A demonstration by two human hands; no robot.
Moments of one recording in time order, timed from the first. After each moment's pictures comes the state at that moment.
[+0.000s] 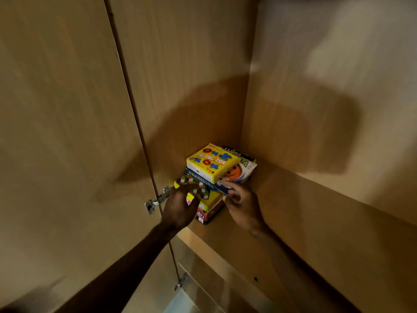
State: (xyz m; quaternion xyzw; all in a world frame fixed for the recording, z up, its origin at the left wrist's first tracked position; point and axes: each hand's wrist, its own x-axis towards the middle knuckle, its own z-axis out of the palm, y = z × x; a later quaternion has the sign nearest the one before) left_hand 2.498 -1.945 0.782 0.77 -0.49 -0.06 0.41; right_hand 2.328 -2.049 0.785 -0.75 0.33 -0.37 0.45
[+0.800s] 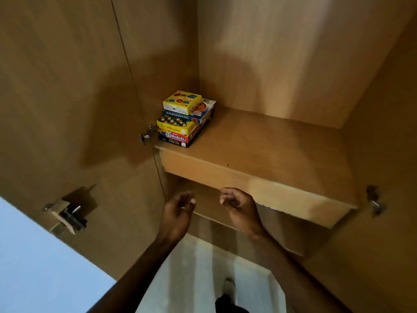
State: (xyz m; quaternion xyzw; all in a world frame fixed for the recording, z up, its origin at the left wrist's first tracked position) left_hand 2.356 -1.619 0.737 0.65 -0.47 -0.30 0.51; right_hand 2.180 -1.687 0.730 -0.62 0.48 -0.40 0.48
